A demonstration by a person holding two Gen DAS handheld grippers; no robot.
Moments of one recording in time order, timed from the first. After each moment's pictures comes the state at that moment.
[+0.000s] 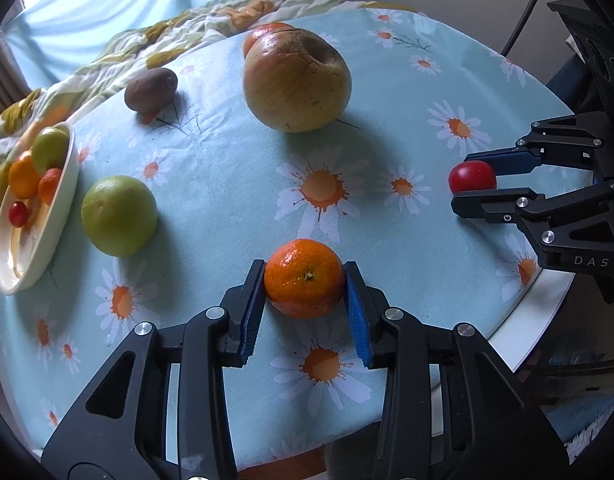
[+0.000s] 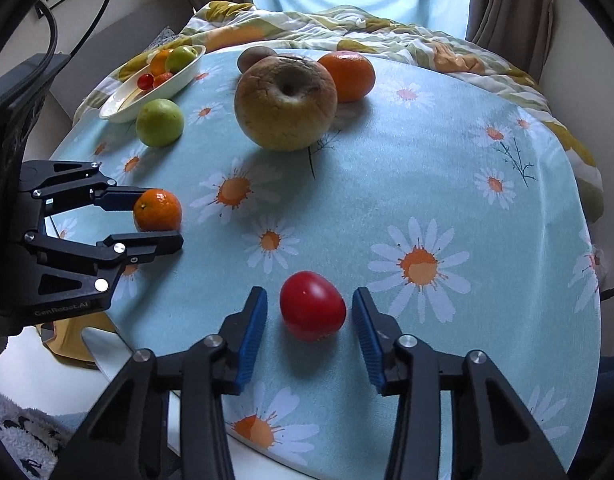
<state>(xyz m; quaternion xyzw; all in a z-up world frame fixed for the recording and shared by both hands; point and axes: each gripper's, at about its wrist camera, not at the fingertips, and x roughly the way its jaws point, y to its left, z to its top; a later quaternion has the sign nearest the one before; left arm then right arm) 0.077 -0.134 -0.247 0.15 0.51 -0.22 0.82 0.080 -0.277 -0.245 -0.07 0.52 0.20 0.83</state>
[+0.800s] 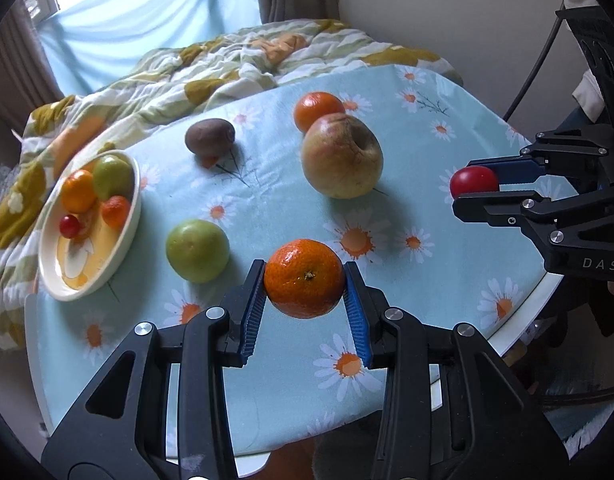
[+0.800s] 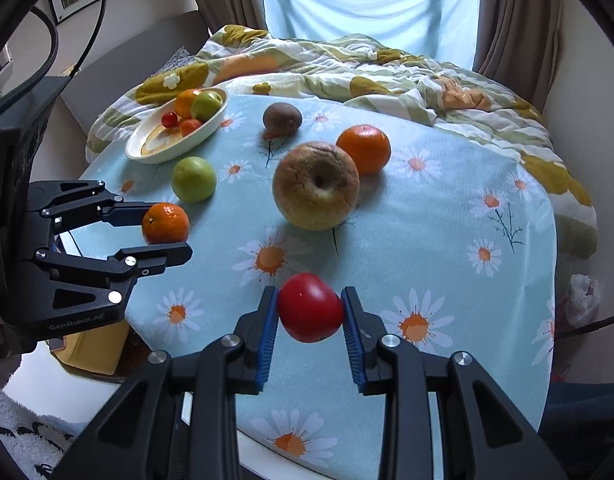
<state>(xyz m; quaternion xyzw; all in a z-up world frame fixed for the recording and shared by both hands) 0.079 -0.109 -0.179 0.12 0.46 -0.18 0.86 0.090 -0.260 -0.178 -0.06 0.47 0.22 0.85</state>
